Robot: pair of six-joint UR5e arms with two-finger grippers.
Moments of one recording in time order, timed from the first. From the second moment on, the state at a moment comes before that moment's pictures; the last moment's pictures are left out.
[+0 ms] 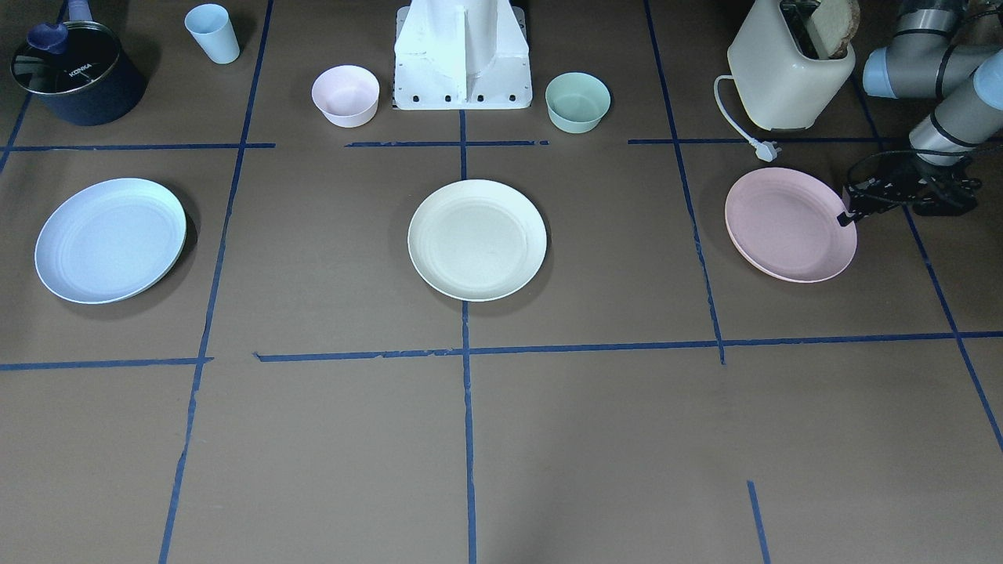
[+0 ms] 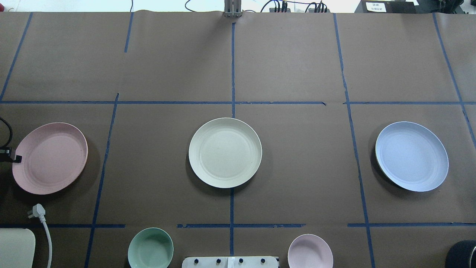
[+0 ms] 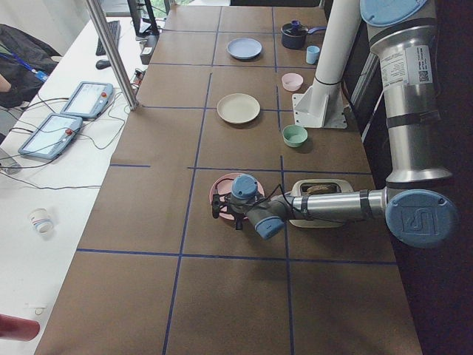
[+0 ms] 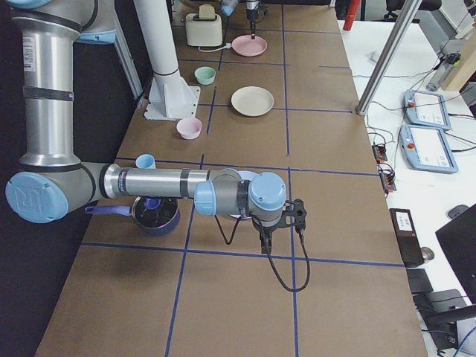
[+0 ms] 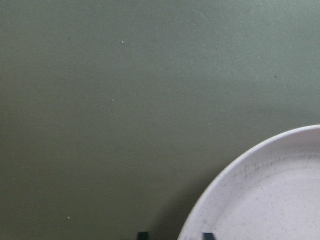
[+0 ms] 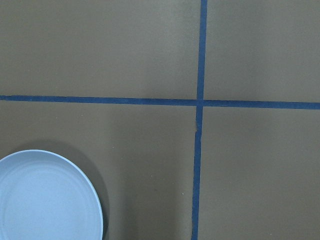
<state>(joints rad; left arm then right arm) -0.97 -1.36 -1.55 -2.54 -2.24 -0.97 1.61 -1.64 1.67 -1.53 2.48 0.00</state>
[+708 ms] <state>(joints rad) -1.16 -1.47 -1.76 -2.21 -2.54 -1.03 1.61 -1.61 1.68 -1.53 2.49 0.00</state>
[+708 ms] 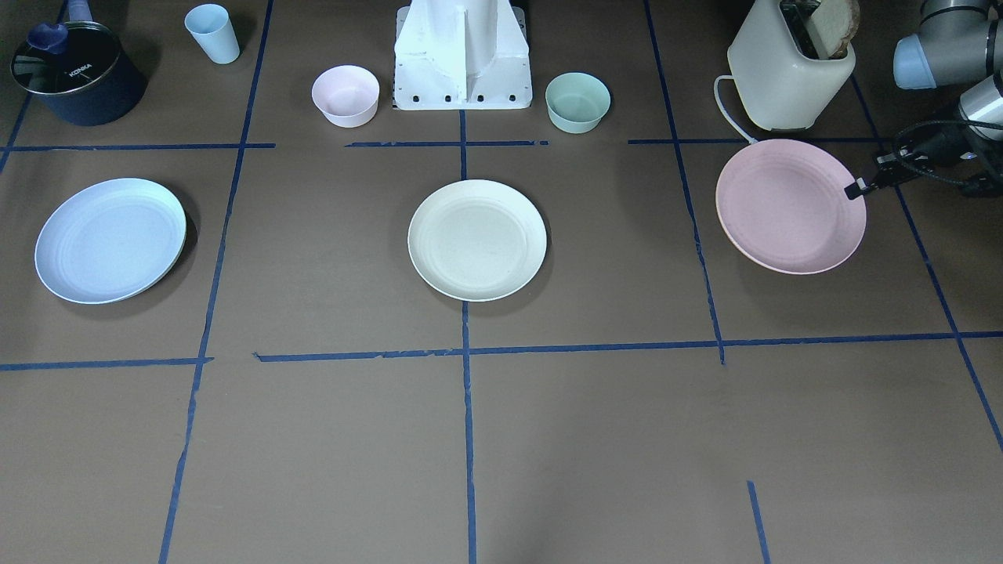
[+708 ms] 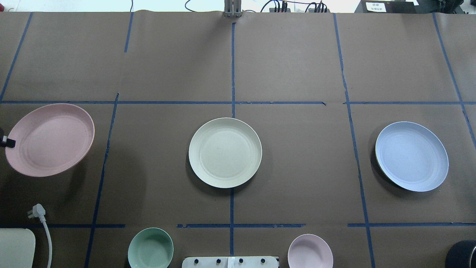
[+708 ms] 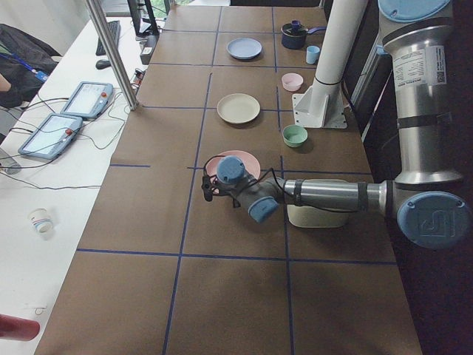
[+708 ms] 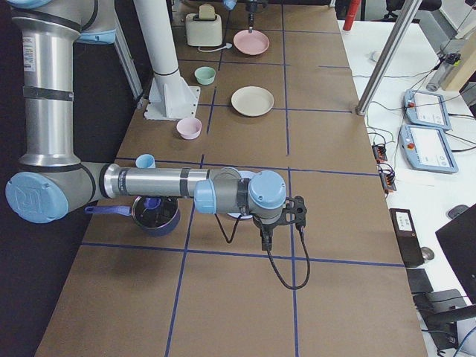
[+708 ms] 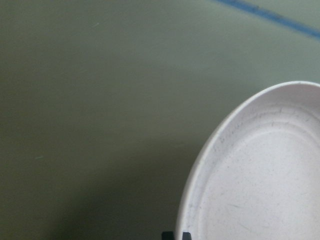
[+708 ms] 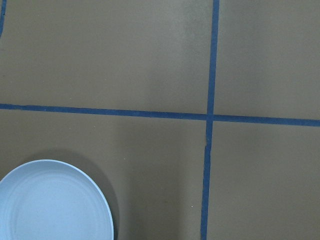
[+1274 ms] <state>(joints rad) -0.84 -1.81 -1.89 -2.01 -2.25 -1.58 1.57 -1.61 1.69 -1.51 2.48 0.11</state>
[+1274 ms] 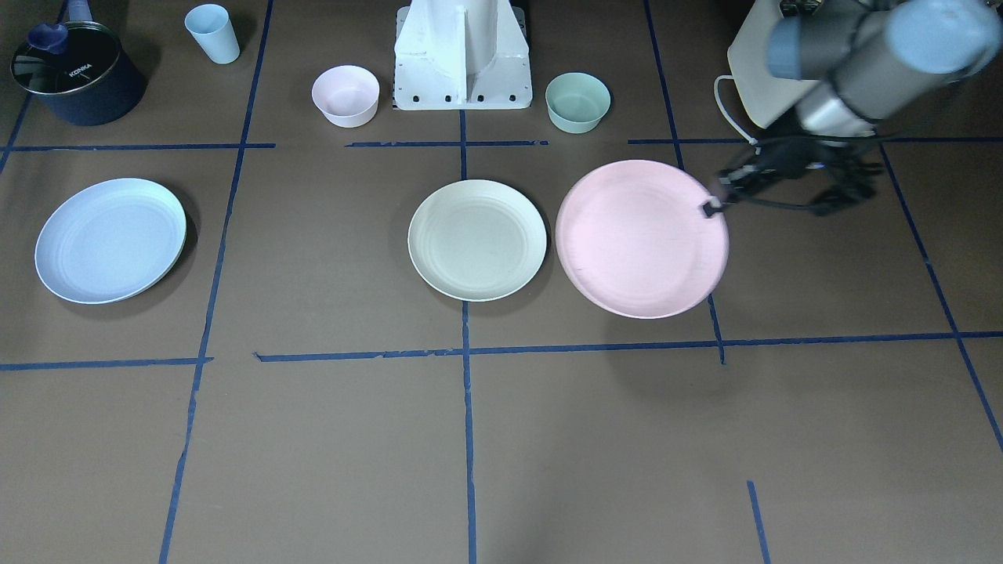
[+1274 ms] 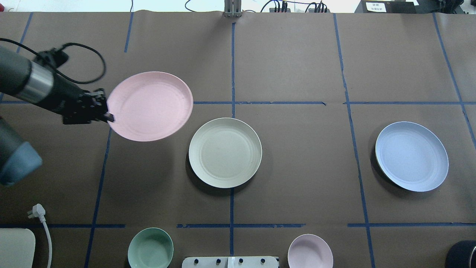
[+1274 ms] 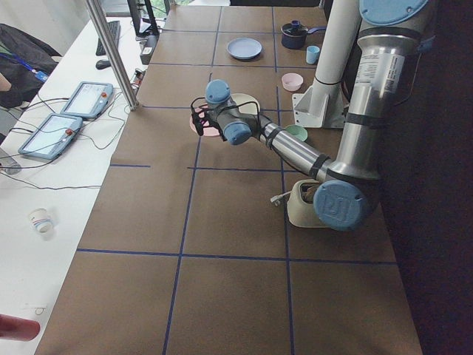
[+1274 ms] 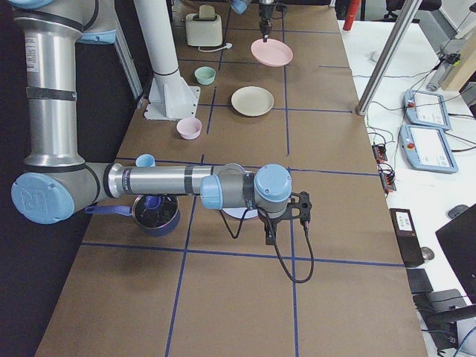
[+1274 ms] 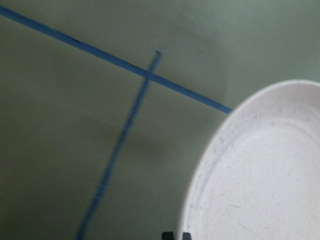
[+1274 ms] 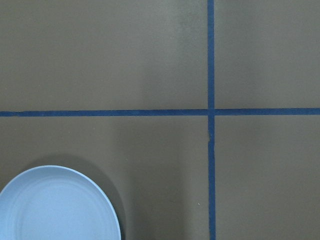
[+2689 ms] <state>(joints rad) -0.47 -2.02 -1.80 -2.01 -1.89 -1.84 1.20 -1.69 1.69 -0.95 2.31 0.82</state>
